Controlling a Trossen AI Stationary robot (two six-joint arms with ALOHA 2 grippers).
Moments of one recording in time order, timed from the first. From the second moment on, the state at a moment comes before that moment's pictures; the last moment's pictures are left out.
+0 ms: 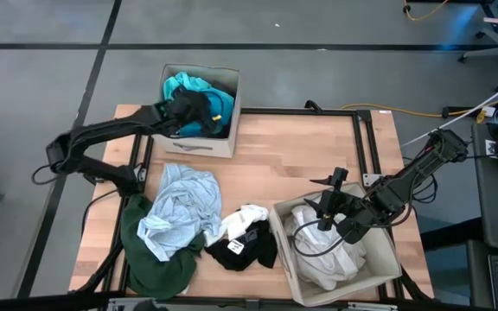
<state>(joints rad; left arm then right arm) 0.50 1.27 1.03 -0.42 -0.54 0.19 0.68 1.23 1.05 -0.86 0.92 0.47</state>
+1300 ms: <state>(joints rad) -0.27 1.28 1.01 -0.37 -0.25 -0.29 0.68 1.23 1.05 -0.85 0.92 0.47</state>
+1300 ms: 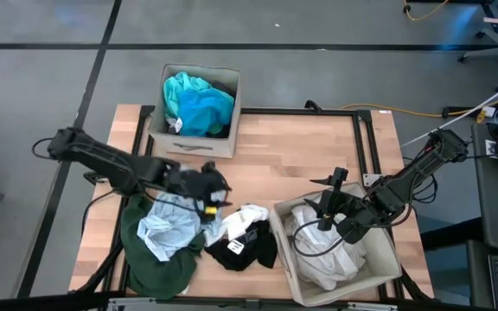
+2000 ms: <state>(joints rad) -0.34 1.70 0.97 -0.04 -0.24 -0.41 0.68 1.23 1.05 -0.75 0.87 0.47</state>
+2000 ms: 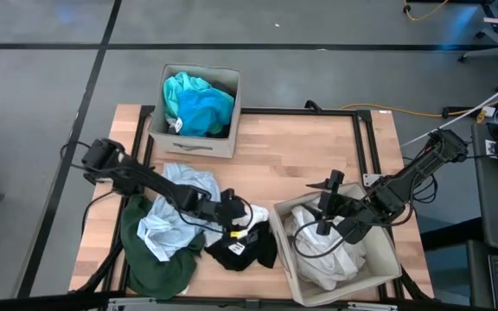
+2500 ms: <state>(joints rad) -0.34 1.84 0.97 0.04 -0.35 -0.43 0.68 1.23 1.05 -0.75 0.85 0.47</state>
